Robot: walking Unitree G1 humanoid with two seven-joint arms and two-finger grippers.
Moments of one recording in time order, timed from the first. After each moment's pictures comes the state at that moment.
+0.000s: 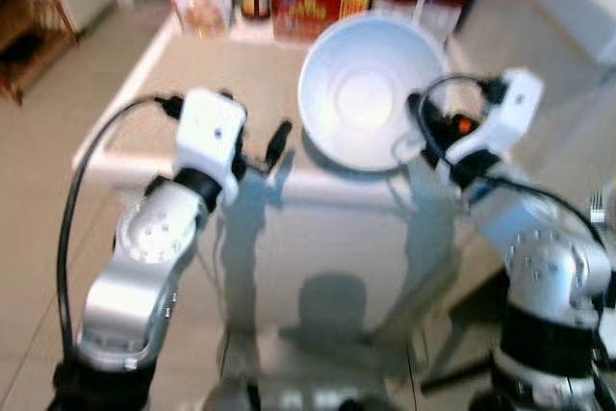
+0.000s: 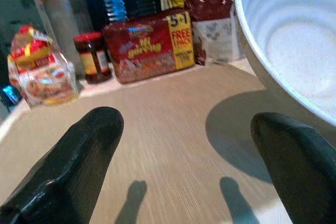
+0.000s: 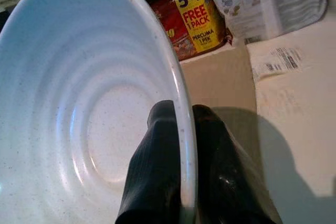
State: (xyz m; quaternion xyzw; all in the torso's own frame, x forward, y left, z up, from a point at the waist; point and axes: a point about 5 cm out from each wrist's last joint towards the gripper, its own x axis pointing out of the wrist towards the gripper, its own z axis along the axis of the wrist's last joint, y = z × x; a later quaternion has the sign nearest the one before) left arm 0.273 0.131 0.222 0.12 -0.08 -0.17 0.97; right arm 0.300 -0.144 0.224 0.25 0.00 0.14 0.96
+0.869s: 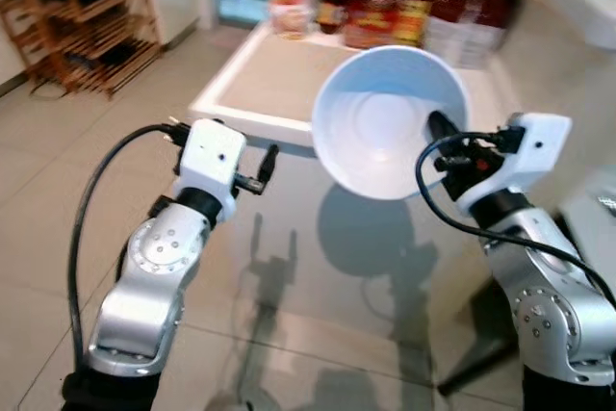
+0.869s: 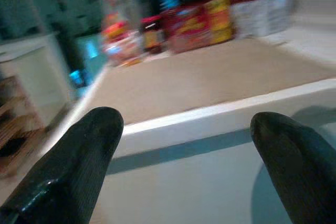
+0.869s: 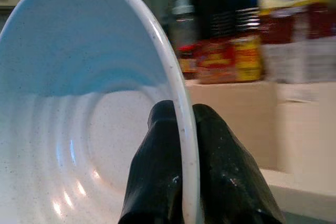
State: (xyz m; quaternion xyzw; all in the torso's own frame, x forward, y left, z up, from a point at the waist) left arm 0.276 0.129 0.191 0.13 -0.04 -0.15 0.98; right arm 0.270 -0.164 0.200 0.12 -0.07 0.13 0.98
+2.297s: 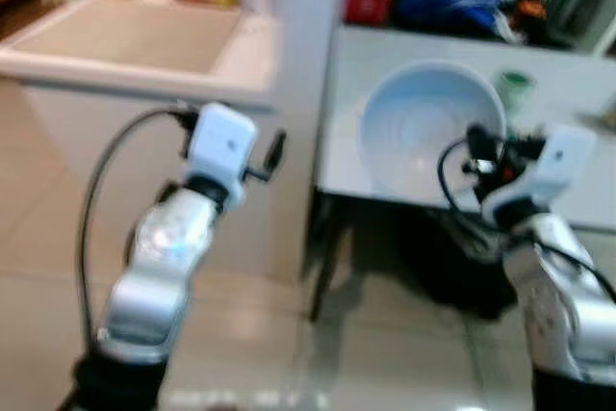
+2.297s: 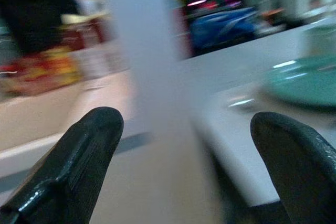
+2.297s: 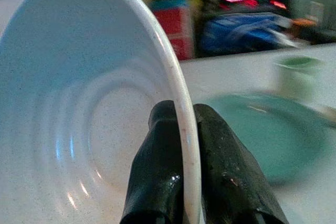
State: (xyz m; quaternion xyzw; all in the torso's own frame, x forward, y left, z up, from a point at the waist) left arm 0.282 0.117 0.199 0.15 -0.06 -0.17 0.97; right arm 0.275 -0.200 0.174 0.10 -0.03 0.01 0.99
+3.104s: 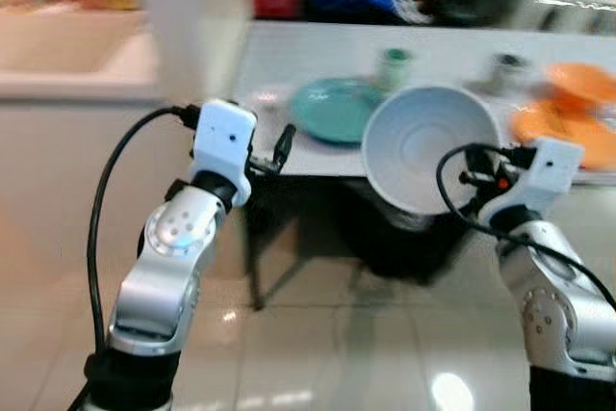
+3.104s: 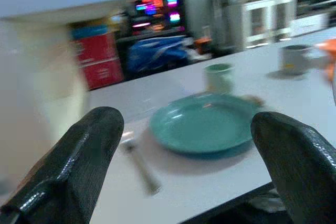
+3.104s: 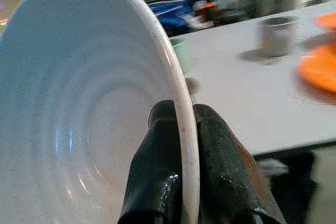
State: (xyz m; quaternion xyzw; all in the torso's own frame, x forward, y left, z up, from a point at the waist) left arm 0.287 0.125 0.204 0.10 -0.06 -0.15 0.98; right arm 0.280 -0.194 0.167 0.12 0.01 0.00 0.99
